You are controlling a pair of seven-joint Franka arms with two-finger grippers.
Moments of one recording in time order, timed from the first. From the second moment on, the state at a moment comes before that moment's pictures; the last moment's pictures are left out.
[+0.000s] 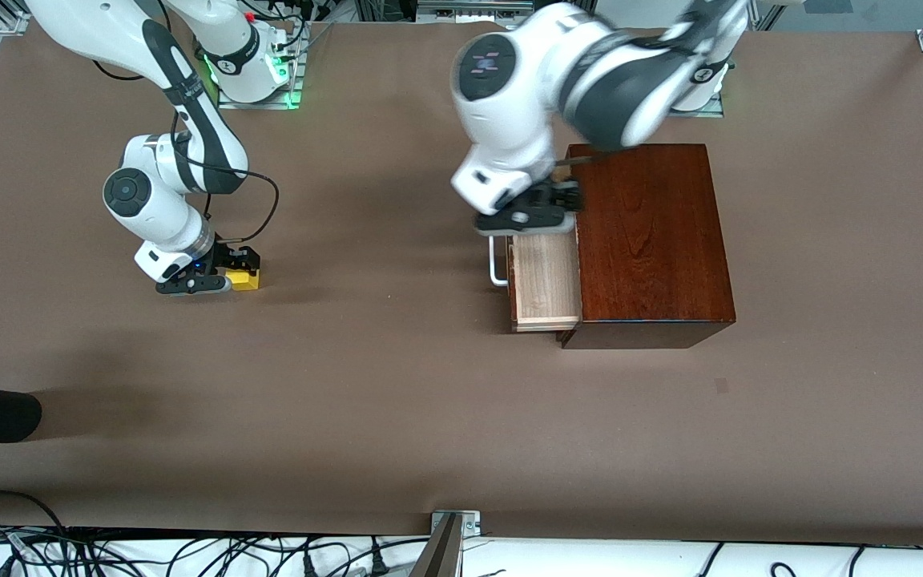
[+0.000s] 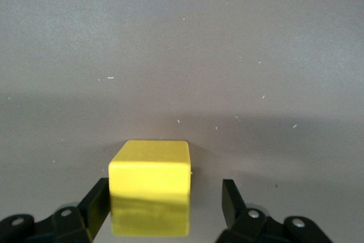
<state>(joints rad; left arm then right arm) -0.30 0.45 -0.50 -1.35 0.37 1.53 -0.76 0.16 0.32 -0.05 -2.33 0.03 2.66 -0.01</state>
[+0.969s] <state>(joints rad) 0.03 0.19 -0.23 -1.42 0.01 1.51 -0.25 0.16 0.28 0.01 -2.25 0.03 2.54 -0.01</state>
